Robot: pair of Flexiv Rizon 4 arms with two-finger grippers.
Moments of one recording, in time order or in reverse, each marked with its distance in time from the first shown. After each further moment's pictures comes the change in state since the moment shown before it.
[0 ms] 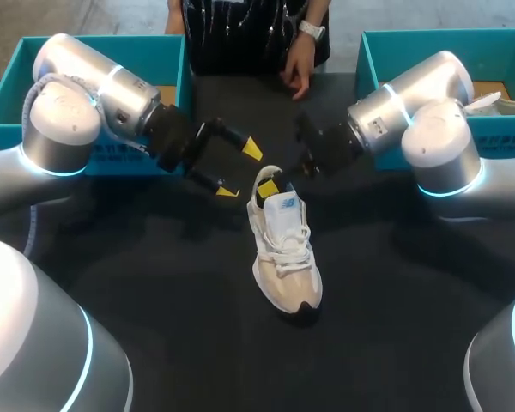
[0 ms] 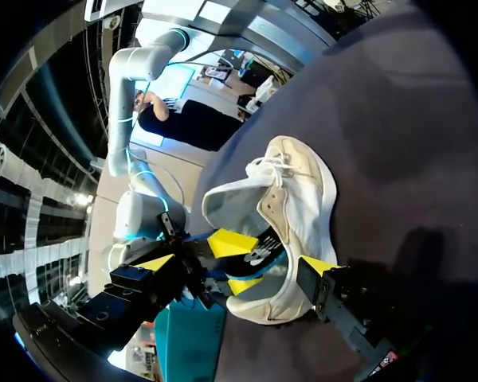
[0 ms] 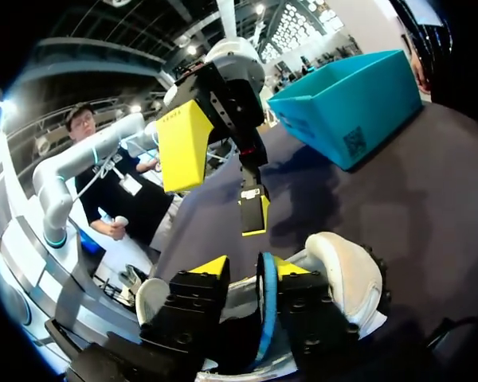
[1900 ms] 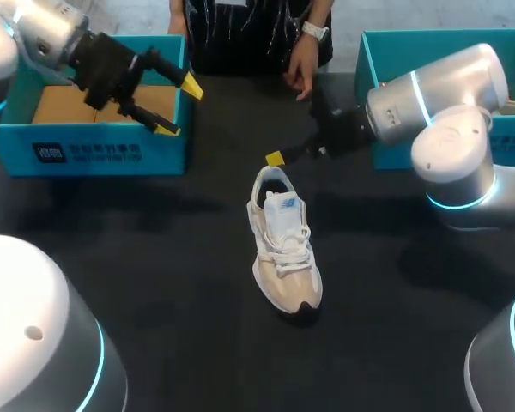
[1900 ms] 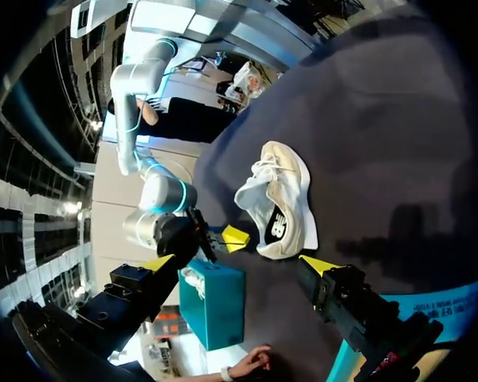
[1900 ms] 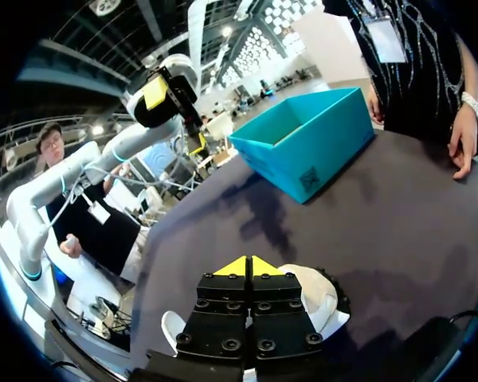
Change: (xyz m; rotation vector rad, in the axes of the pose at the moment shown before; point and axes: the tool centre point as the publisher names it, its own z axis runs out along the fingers) left arm -0.056 -0.017 -0.146 -0.113 0.087 0.128; right arm -0.004 0.037 -0.039 -0.146 -0.247 0.062
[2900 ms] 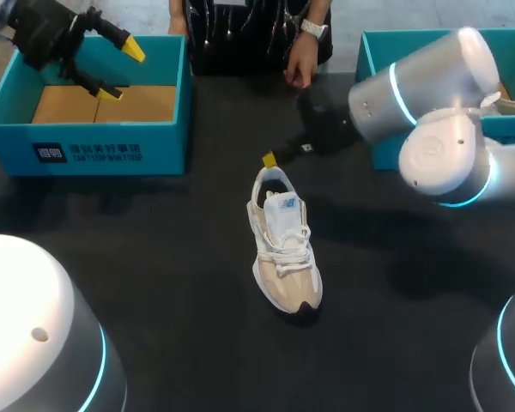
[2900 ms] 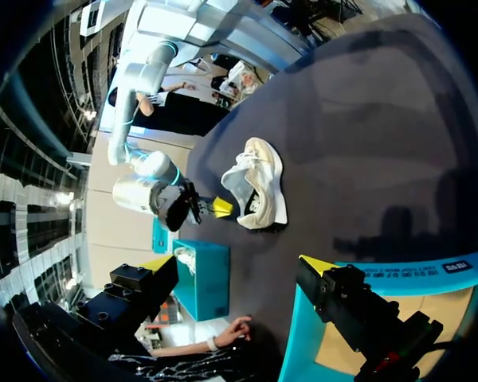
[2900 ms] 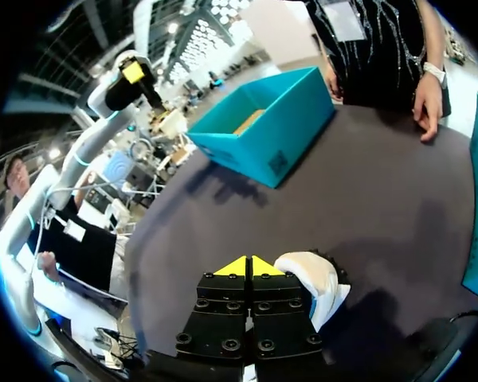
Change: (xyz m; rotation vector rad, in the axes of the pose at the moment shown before) left arm 0.020 0.028 -0.101 -0.041 0.048 -0.031; right arm 0.006 0.001 0.004 0.080 -0.226 0.202
